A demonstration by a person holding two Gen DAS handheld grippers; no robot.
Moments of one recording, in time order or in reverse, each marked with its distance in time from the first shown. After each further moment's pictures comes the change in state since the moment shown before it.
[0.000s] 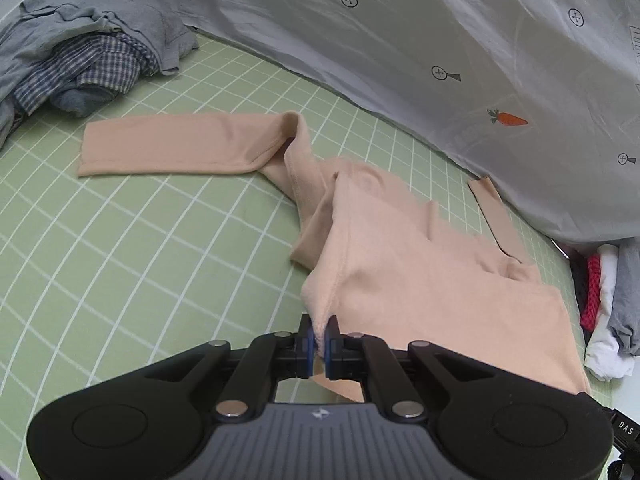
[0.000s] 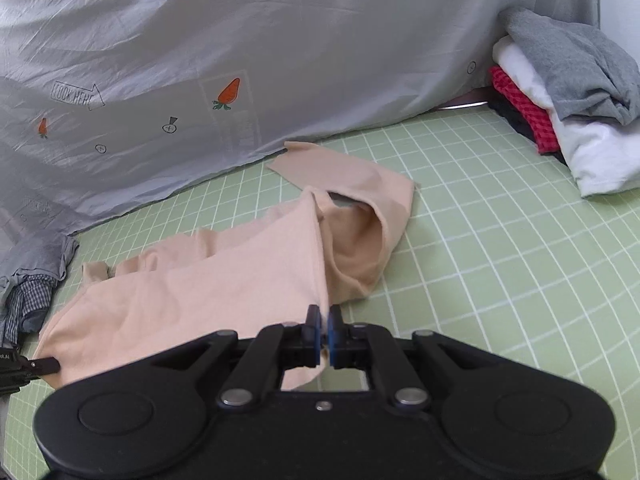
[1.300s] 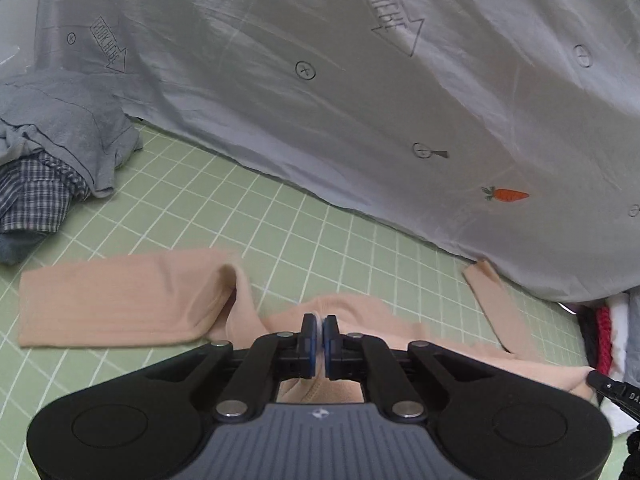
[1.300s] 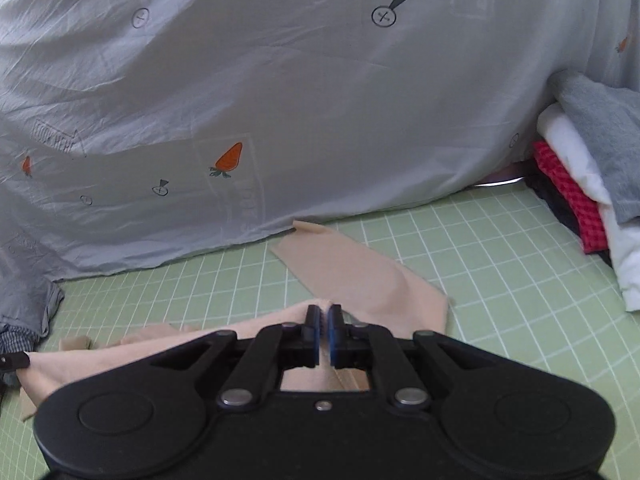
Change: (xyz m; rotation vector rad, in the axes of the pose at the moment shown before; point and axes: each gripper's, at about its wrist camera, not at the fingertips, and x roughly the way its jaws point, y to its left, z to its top) left arm 0.073 -0.051 0.124 0.089 -0.148 0.031; right arm 0.097 0.021 0.107 -0.068 -0.108 0.007
